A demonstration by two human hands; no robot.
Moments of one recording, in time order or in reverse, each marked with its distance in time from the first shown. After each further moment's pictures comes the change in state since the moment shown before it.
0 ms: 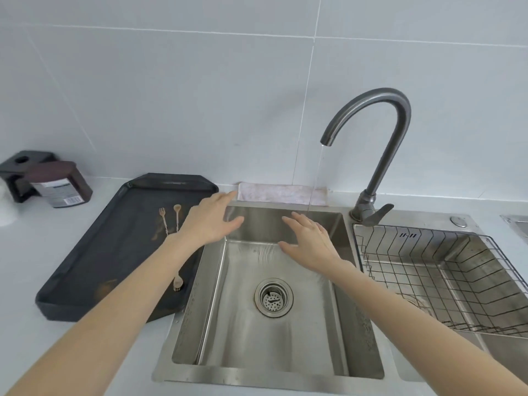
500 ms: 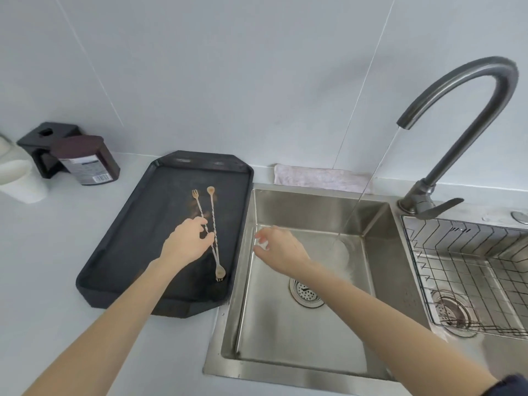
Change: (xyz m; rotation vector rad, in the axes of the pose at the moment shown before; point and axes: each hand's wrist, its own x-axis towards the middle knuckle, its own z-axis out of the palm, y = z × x) left_hand -0.015 -0.147 0.036 -0.154 -0.056 -0.387; right_hand 0.046 -0.109 0.083 0.139 -0.190 -0.022
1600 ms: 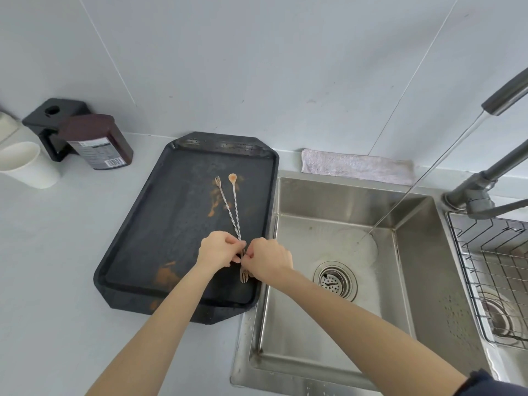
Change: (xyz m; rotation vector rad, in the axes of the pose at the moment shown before) left_hand 0.023 -0.018 0.036 -0.402 -0.139 -0.192; right_hand 0.044 -0.044 0.065 -0.005 -0.139 0.153
